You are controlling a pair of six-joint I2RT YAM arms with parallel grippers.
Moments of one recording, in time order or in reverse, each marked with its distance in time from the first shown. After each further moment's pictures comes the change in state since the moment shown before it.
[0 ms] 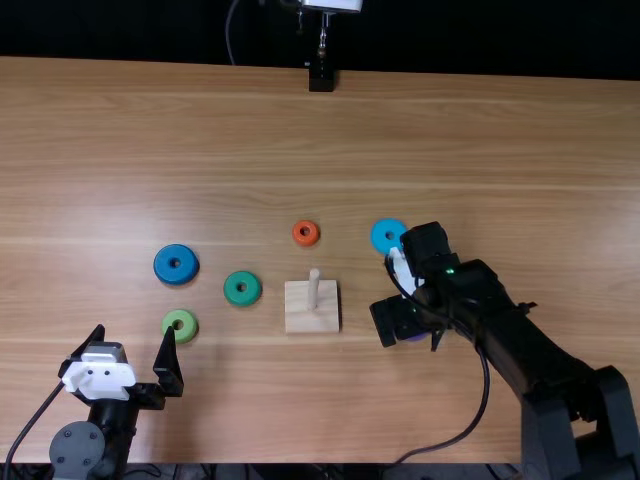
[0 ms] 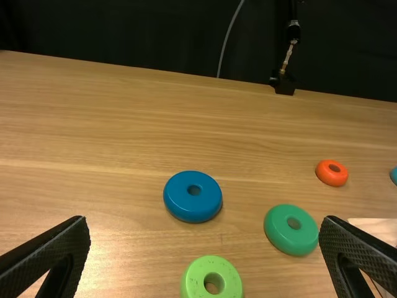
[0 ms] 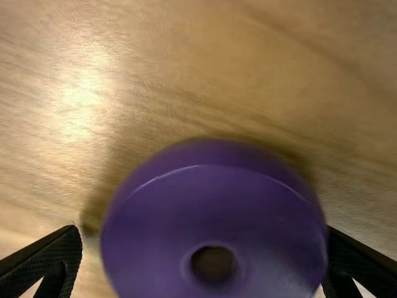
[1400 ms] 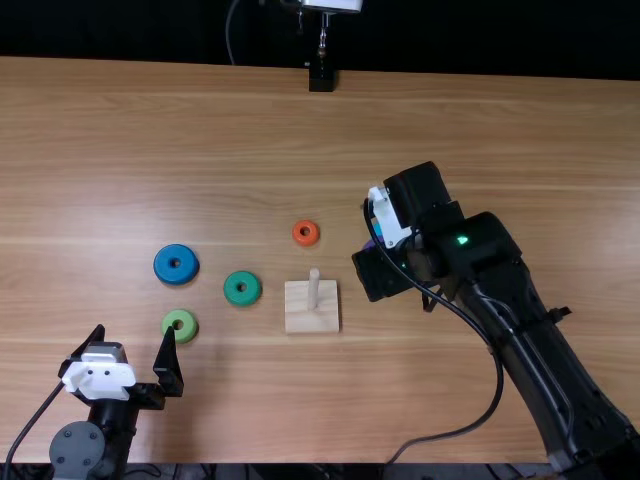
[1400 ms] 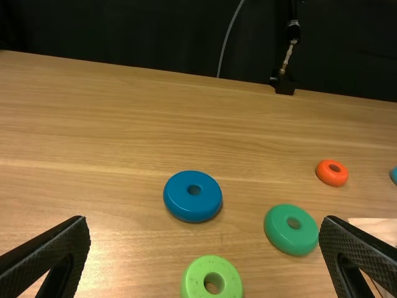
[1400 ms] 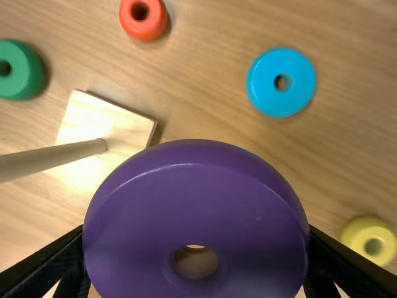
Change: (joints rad) left arm 0.000 0.000 0.000 0.000 -0.001 0.000; right arm 0.110 -0.084 0.528 -0.389 -0.003 0.003
